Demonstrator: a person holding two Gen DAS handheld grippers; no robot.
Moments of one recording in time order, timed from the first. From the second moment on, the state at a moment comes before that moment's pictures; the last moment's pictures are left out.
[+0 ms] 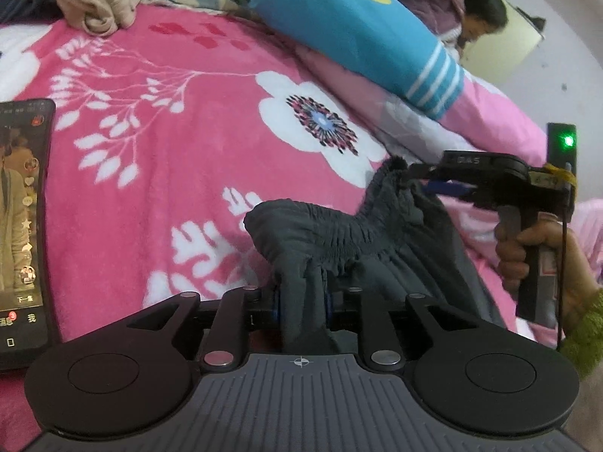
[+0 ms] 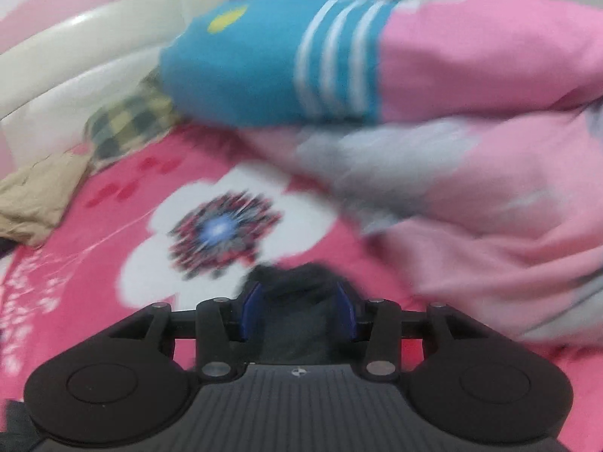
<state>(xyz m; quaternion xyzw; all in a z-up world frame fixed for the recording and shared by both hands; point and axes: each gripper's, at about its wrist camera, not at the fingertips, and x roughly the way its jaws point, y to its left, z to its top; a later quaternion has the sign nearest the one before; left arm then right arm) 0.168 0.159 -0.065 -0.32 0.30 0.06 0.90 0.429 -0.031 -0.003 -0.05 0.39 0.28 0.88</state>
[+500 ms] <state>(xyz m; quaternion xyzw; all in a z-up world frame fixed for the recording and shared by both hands) 0.162 0.162 -0.064 -0.31 0.29 0.07 0.90 0.429 -0.010 -0.012 -0.07 0.39 0.27 0.88</state>
